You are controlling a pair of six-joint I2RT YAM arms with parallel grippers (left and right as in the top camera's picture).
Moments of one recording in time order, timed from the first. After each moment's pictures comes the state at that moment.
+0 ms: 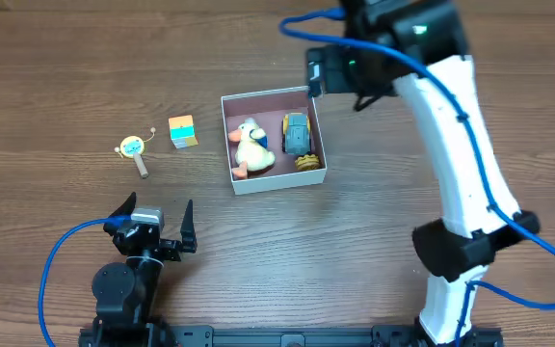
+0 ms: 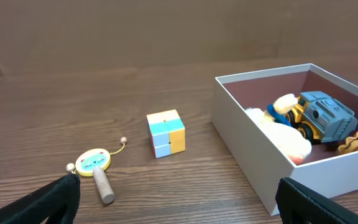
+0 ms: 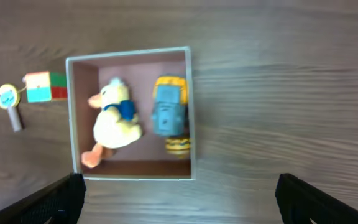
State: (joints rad) left arm 0.02 0.01 0.08 -0.26 0.12 0.03; right arm 0.42 2.05 2.53 -1.64 0.00 0.35
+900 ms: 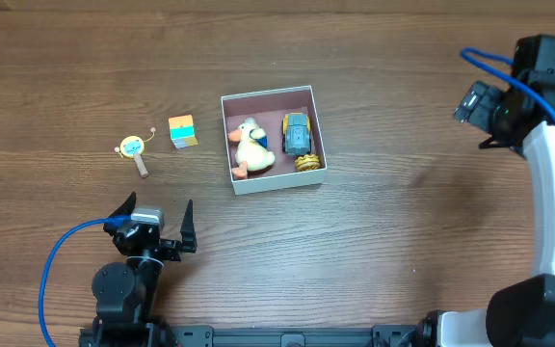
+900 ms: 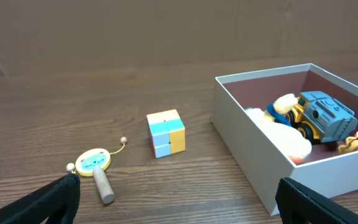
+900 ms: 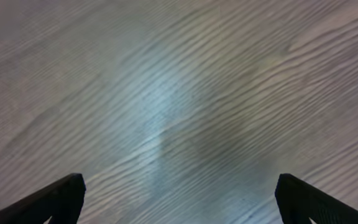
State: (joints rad) left arm 0.02 0.01 0.08 -0.26 0.12 0.03; right arm -0.16 1.60 1.50 -1.06 0.17 0.39
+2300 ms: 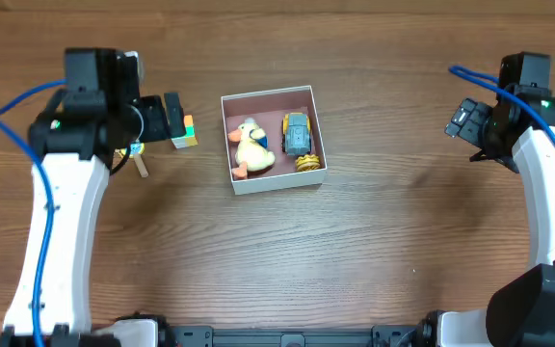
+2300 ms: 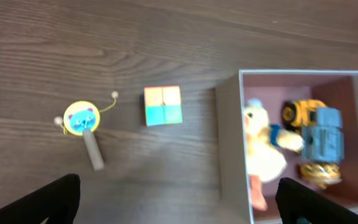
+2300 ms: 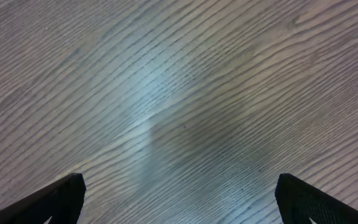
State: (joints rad) left arm 0.02 1.44 1.40 -0.95 0.11 -0.18; right arm -0.16 1.60 1.41 -1.03 0.17 0.39
